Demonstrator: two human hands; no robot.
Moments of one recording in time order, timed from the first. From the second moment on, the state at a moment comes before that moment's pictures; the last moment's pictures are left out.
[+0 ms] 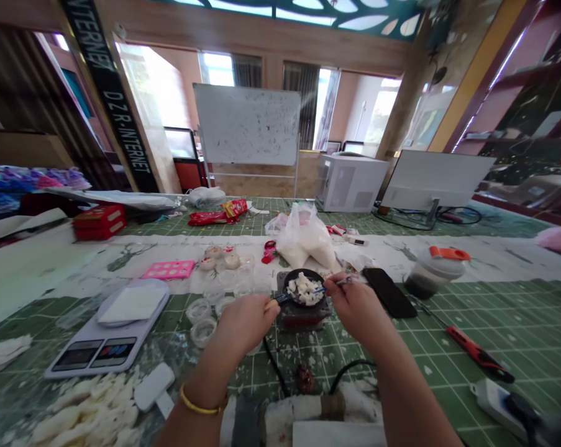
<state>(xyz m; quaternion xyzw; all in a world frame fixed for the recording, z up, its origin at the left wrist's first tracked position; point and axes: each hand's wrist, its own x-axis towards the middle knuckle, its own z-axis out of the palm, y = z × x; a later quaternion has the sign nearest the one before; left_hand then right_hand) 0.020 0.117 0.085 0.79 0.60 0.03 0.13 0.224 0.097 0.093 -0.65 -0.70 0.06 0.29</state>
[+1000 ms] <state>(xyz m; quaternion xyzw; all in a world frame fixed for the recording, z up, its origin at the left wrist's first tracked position) 0.020 0.116 0.086 0.78 0.61 0.04 0.13 0.224 0.103 0.088 -0.66 -0.69 0.05 0.29</state>
